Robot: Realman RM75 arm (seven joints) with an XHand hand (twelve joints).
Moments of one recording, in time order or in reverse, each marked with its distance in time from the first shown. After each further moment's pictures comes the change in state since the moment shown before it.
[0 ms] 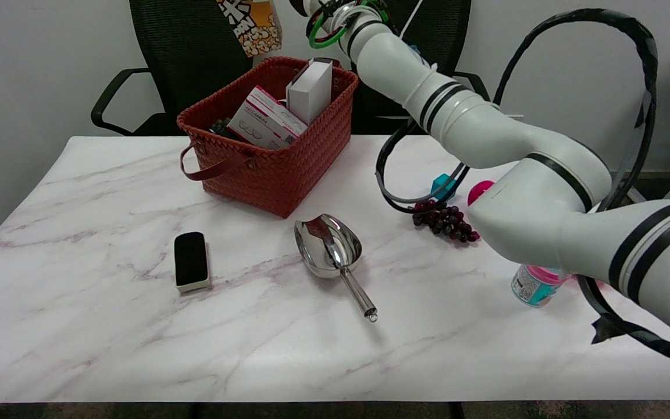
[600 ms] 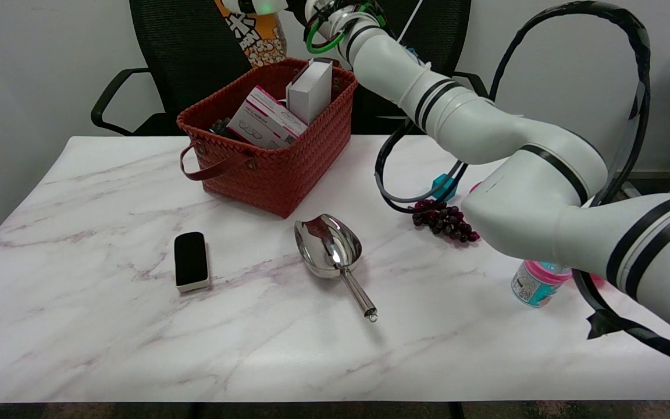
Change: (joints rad) arm 0.036 -0.030 -0.007 -0.115 -0.014 -0.009 0.003
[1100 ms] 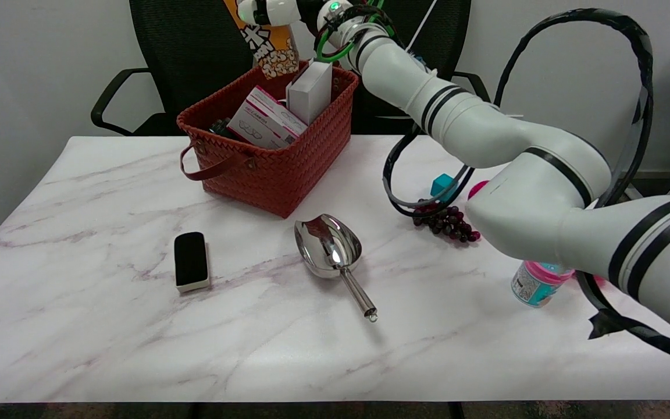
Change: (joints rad) arm -0.013 0.019 0.001 -0.031 -0.003 -0.001 0.001
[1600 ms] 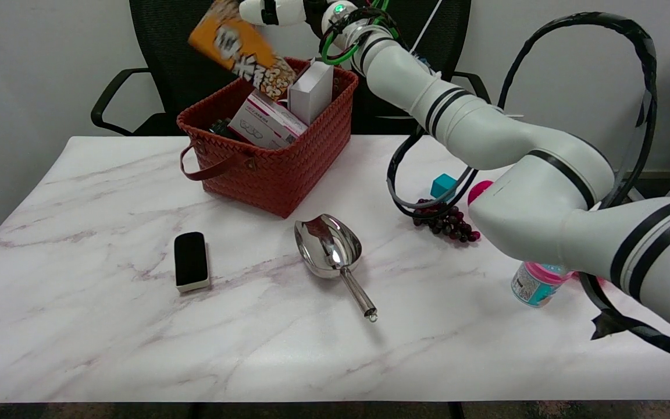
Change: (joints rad) arm -0.012 0.017 0.002 0.015 -0.004 -0.004 -0.001
